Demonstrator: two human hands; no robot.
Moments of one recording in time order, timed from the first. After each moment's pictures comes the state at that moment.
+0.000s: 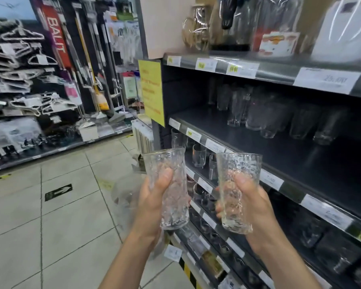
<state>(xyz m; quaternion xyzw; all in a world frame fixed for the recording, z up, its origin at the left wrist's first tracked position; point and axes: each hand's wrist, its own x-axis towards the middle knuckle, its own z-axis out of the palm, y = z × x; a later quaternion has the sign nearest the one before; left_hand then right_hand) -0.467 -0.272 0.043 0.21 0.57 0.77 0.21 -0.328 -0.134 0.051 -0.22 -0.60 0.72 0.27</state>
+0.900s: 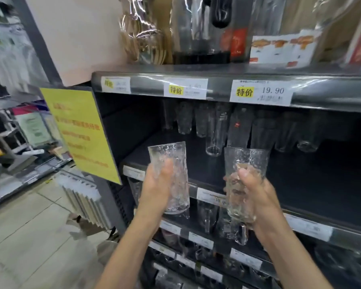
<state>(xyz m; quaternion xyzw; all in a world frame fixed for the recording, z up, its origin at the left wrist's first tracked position) -0.727 -0.044 0.054 0.39 0.56 0.66 0.32 -0.528 0.002 0.056 -0.39 -0.51 0.60 0.49</state>
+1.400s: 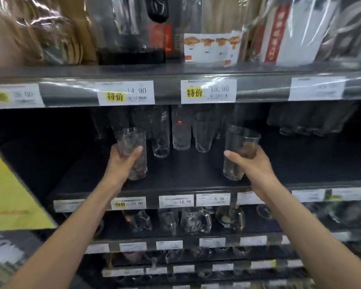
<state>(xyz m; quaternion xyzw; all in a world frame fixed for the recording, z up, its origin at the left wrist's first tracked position) -0.791 0.110 0.043 0.53 0.55 0.55 0.35 -0.463 0.067 0.059 -0.59 -0.44 0.37 0.57</state>
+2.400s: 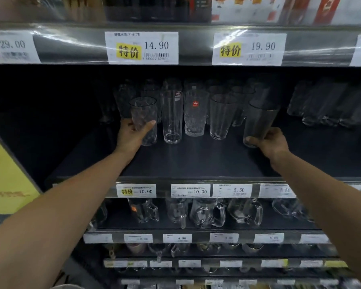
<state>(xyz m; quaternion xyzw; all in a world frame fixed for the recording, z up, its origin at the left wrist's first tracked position) -0.798 0.194 0.014 0.51 0.56 0.58 0.30 -0.434 0.163 0.014 -0.70 -0.44 0.26 0.50</state>
